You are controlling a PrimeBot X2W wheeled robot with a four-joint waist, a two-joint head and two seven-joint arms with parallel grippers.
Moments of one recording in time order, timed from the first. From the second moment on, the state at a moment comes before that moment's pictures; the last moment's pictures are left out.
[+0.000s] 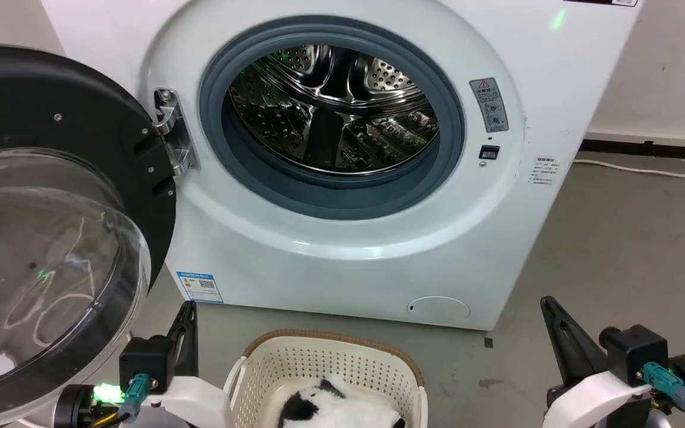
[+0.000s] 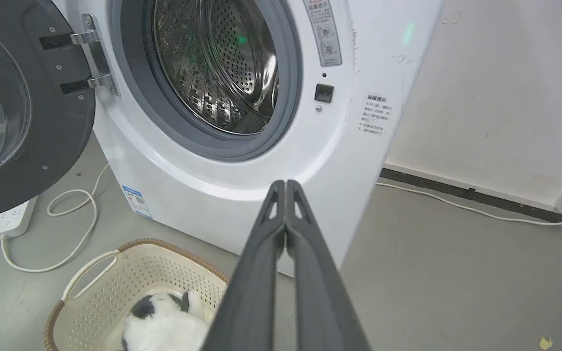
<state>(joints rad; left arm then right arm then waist) 0.02 0.05 0.00 0.00 0.00 0.00 0.00 0.01 -0.05 0.00 0.00 0.01 0.13 0.00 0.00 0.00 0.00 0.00</state>
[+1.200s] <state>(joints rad) 0.02 0.05 0.00 0.00 0.00 0.00 0.00 0.01 -0.05 0.00 0.00 0.01 0.13 0.00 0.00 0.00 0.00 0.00</state>
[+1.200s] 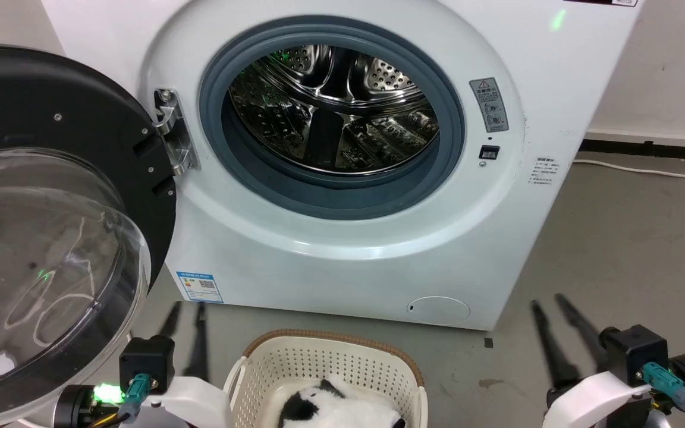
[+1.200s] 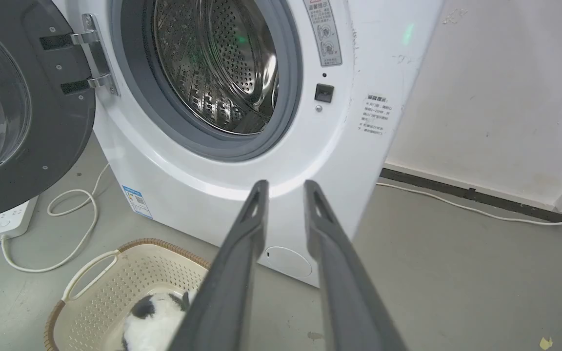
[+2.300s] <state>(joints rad) -0.07 0.07 -0.07 0.11 0.00 -0.01 -0.06 -0.03 -0.05 -0.01 -0.01 0.06 0.13 -0.06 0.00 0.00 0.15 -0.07</state>
